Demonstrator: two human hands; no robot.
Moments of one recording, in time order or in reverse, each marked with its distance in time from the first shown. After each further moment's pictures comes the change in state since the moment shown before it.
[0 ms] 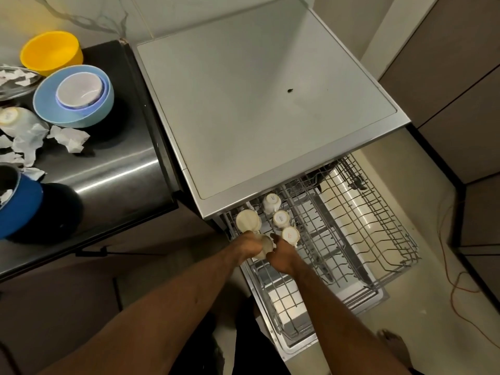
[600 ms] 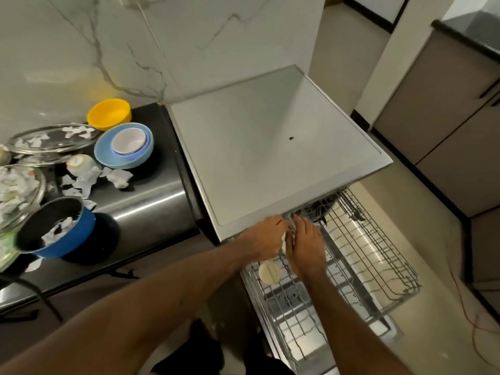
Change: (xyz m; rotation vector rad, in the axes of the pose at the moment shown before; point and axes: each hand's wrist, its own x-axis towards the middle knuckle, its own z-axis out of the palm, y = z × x) left_hand -0.084 0.072 -0.080 0.645 0.246 0.741; right_hand -0.061 -0.065 -0.067 -0.327 0.766 -0.354
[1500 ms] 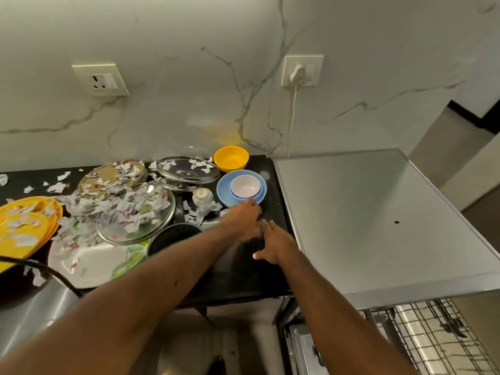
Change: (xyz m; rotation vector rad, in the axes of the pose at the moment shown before) left_hand -0.153 -0.276 -0.184 0.106 0.323 -0.466; right_hand 0.126 -0.360 0.059 -0.201 -0.554 -0.365
